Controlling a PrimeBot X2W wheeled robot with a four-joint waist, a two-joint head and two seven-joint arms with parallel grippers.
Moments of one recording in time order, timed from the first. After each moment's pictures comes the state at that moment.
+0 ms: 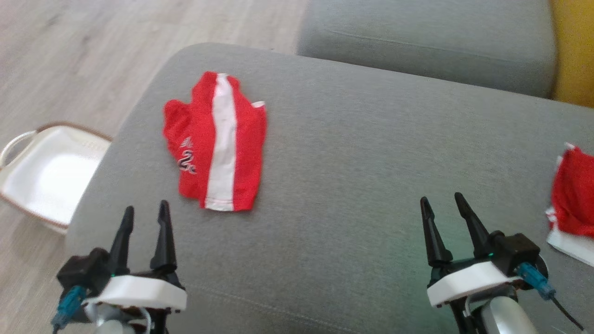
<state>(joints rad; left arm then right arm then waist) 0.04 0.04 -0.07 0.15 -0.30 -0.04 -0.26 -0.05 -0.05 0.12 0.33 0.17 0.13 -0.25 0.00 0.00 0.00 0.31</state>
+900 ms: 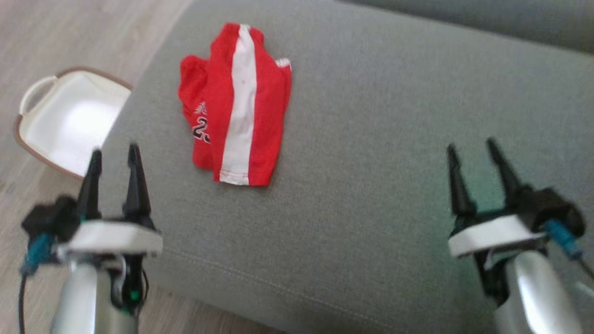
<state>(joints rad) -0.14 0.05 0.04 0.20 -0.25 -0.09 -0.26 -0.16 -0.05 0.03 0.24 0.04 0.13 -0.21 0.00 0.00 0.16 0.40</state>
